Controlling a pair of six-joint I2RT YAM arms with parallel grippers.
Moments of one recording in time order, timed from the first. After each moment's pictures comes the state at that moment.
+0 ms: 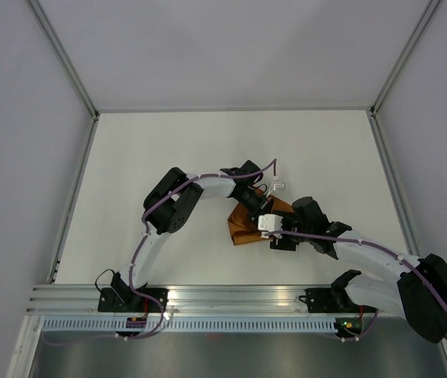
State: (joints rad) left arm -0.77 2.33 1.56 -0.41 1.11 0.02; right arm 0.56 1.09 0.40 -0.17 -0.35 -0.87
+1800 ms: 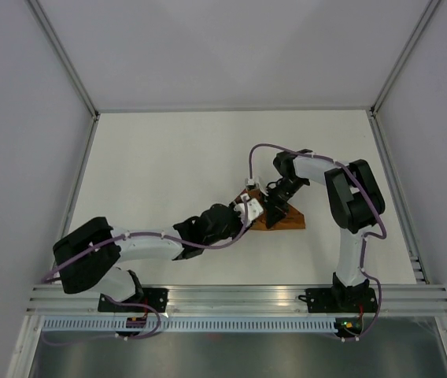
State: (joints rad) left arm -1.02 1.45 0.63 0.42 -0.10 0.09; right arm 0.37 2.02 1.28 -1.00 -0.76 -1.04
